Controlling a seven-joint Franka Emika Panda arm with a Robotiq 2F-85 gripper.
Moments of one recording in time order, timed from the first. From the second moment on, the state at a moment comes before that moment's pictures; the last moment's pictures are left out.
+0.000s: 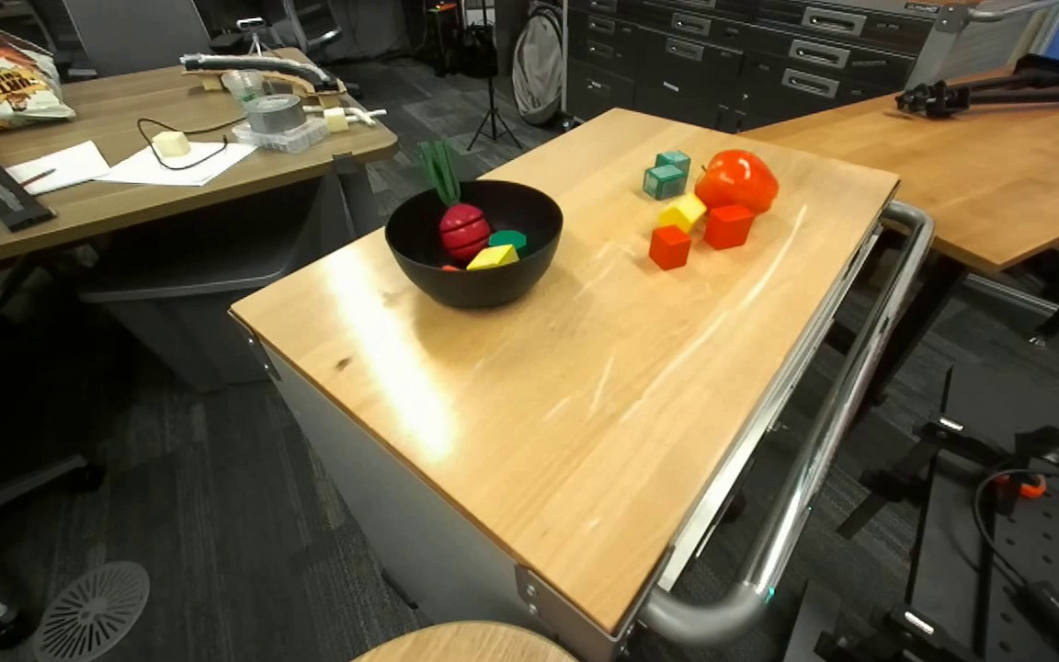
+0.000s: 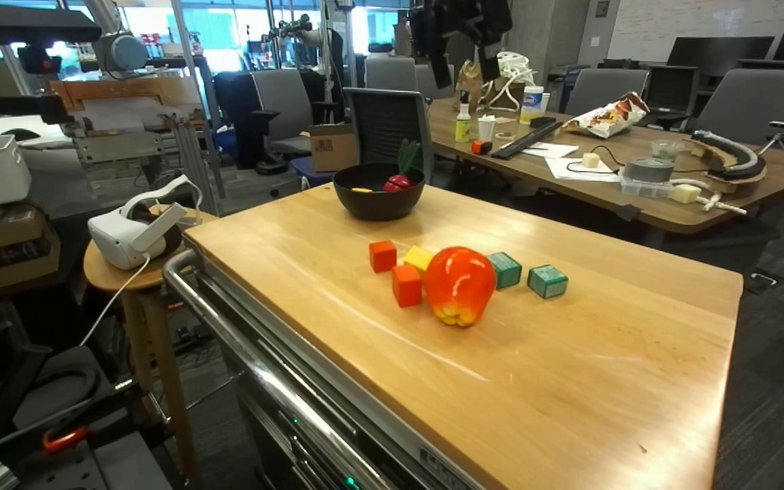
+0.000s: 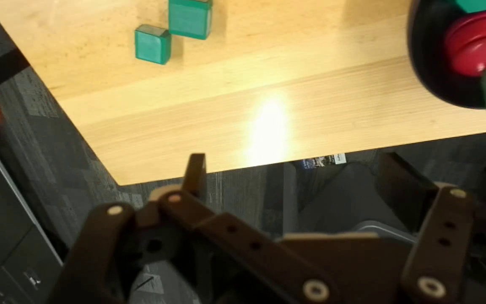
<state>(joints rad) 0.03 0.10 -0.08 -1.82 -0.28 2.12 0.37</state>
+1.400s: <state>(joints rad) -0.02 0.13 -0.05 -1.91 -0.04 2.07 -0.12</state>
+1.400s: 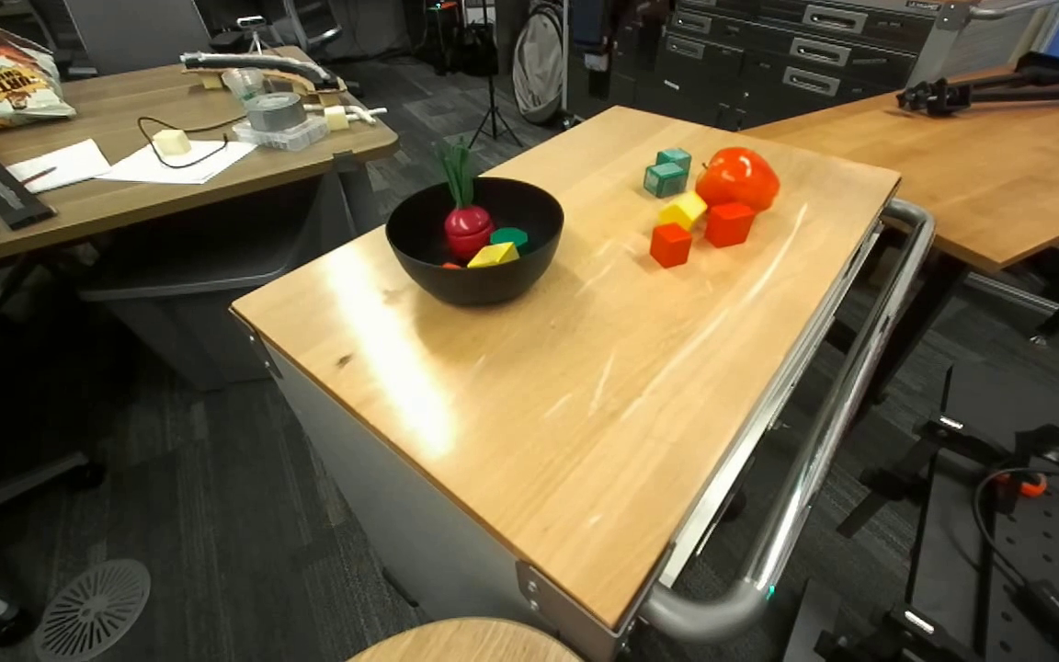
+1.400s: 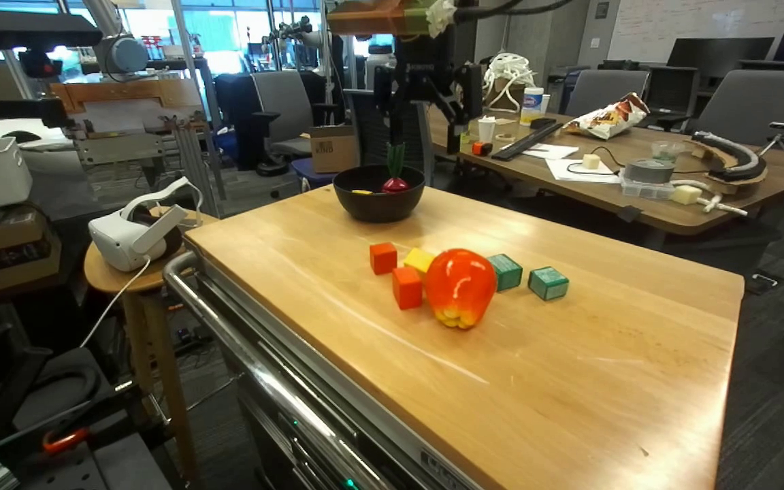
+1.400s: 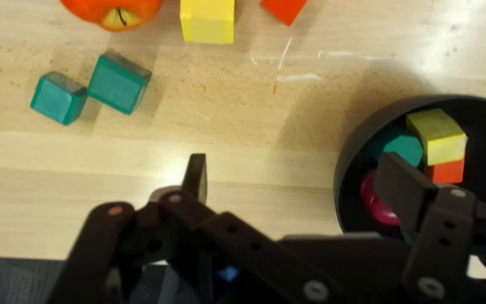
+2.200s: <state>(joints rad) -0.06 0.16 -0.07 -2.13 0.05 2.12 0.08</state>
